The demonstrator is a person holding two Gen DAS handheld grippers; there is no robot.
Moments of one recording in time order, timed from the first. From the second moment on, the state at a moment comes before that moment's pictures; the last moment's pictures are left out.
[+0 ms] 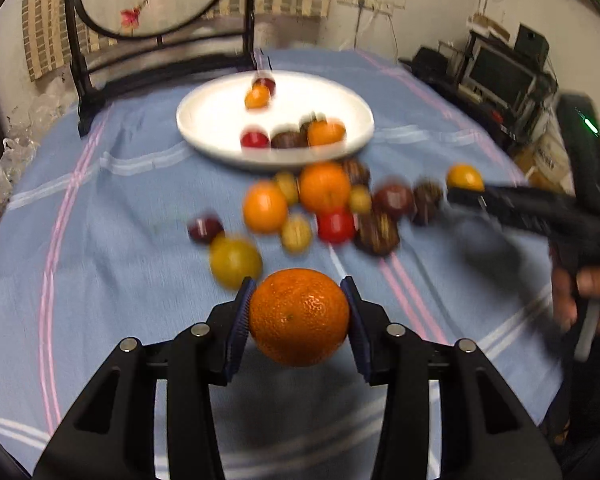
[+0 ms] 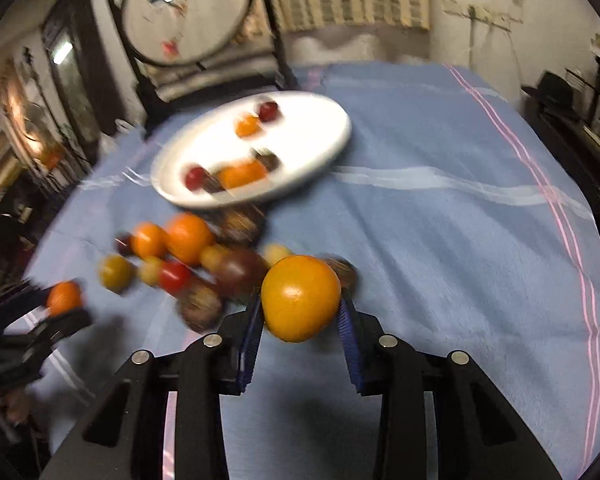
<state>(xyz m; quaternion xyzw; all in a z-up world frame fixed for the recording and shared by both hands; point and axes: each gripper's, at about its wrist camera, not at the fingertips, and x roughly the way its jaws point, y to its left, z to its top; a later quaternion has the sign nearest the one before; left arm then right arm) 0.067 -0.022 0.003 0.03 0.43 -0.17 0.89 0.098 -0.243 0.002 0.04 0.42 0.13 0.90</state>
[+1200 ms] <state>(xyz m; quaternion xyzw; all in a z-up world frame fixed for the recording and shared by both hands) 0.187 -0.014 0.017 -0.01 0.39 -0.05 0.92 0.184 -0.200 0.017 0.07 0.37 0.14 0.92</state>
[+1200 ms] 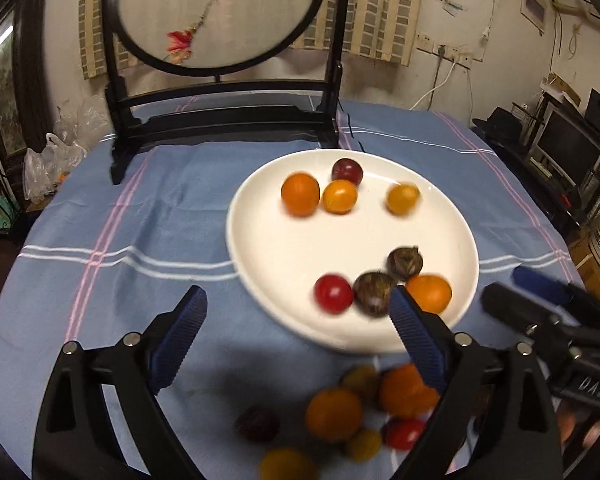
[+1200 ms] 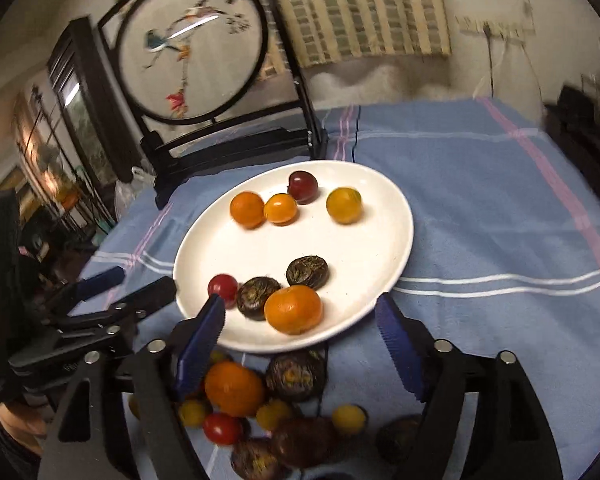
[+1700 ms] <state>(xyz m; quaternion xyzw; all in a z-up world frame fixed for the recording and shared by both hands) 0.126 0.020 -0.017 0.01 0.41 -0.06 0.91 0.075 -0.194 -0.014 -0.08 0.40 0.16 0.90</state>
